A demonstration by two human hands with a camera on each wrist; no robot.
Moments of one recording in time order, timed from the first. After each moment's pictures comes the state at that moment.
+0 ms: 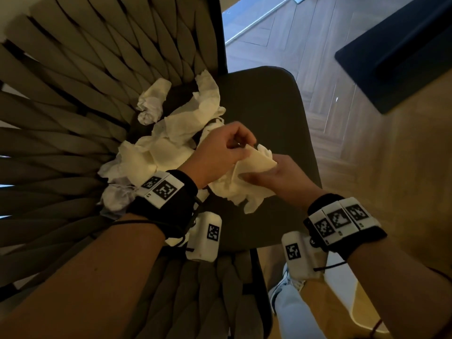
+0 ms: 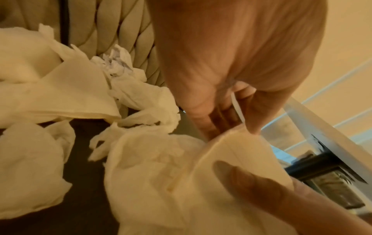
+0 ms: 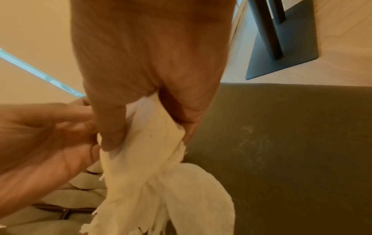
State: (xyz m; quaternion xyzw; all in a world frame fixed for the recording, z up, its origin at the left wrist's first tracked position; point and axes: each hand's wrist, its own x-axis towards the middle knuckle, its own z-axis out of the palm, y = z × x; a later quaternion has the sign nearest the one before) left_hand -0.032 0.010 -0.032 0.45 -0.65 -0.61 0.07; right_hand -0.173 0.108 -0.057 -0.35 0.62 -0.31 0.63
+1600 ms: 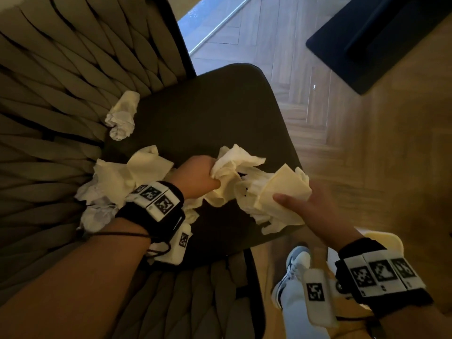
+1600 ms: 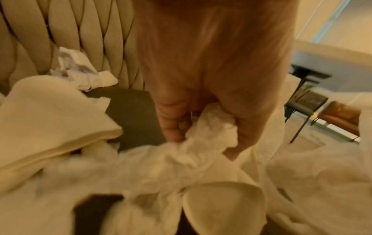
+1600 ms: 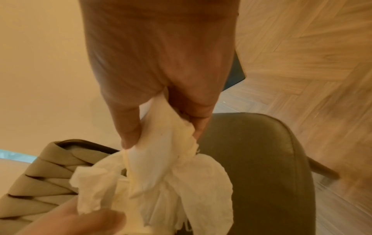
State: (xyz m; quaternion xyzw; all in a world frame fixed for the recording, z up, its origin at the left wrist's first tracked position) left_hand -0.037 0.018 -0.072 0.43 -0.76 -0.42 -0.23; right_hand -0.205 0.203 -0.061 -0.18 0.77 -0.32 0.53
